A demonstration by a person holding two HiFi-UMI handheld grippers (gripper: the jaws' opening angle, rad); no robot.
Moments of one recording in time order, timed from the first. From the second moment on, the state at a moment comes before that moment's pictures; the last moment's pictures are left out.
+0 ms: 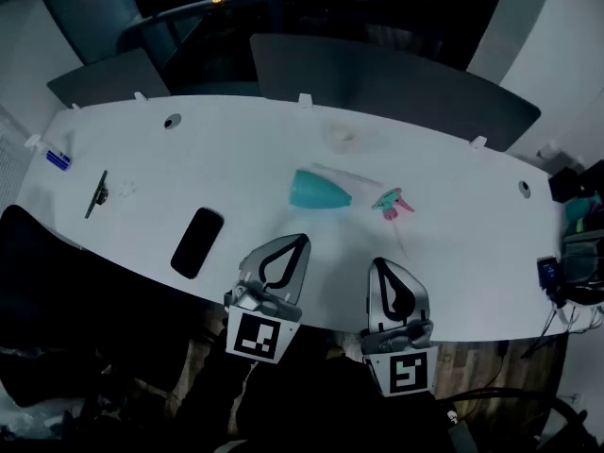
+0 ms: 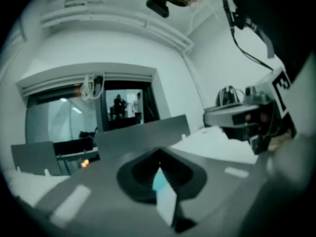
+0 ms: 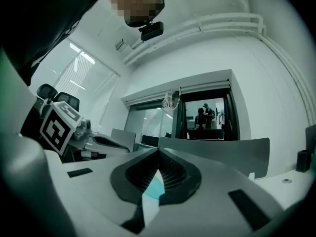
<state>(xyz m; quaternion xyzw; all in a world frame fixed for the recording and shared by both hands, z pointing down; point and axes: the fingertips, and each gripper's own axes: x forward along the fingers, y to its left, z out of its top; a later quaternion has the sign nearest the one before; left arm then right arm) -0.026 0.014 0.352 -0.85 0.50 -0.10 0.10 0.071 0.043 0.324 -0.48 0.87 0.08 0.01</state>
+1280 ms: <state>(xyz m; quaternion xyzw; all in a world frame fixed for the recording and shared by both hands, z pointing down) 0.013 -0.115 0.543 -0.75 -0.10 -0.65 0.03 0.070 -0.069 0.339 -0.52 0.85 0.04 -0.05</state>
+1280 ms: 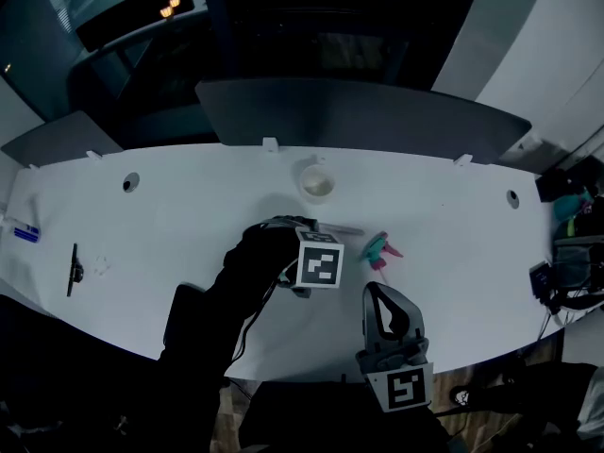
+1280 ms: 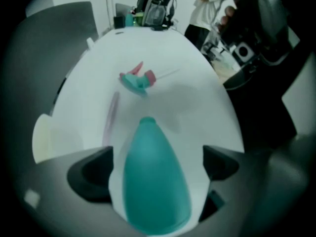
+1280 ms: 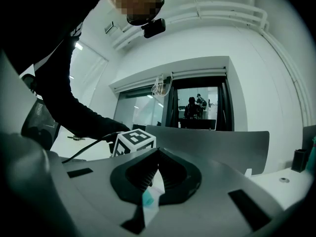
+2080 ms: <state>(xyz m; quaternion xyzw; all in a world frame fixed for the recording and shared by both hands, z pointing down) 0.026 -0.149 0.510 -0.89 0.13 -0.44 0.02 0.076 -0.066 0.339 -0.52 0.85 0.04 -0.04</state>
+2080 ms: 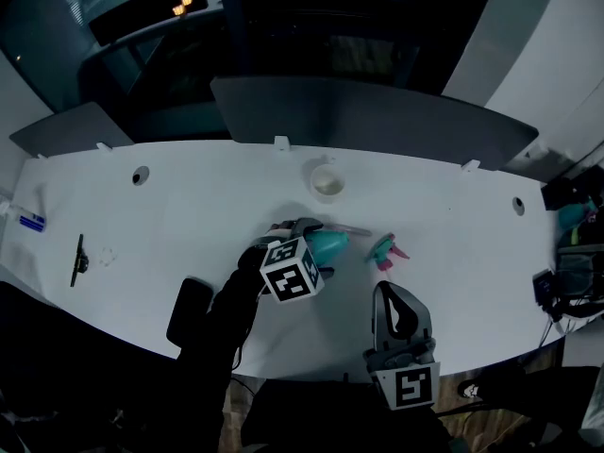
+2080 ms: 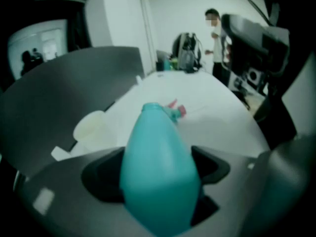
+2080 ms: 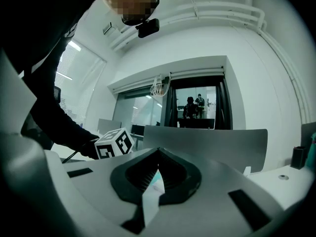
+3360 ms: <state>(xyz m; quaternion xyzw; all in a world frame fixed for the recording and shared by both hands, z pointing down) 0.026 -0.104 0.494 -0.91 0.36 -0.20 0.01 0.112 -0.095 0.404 -0.48 0.85 -0.01 -0.22</state>
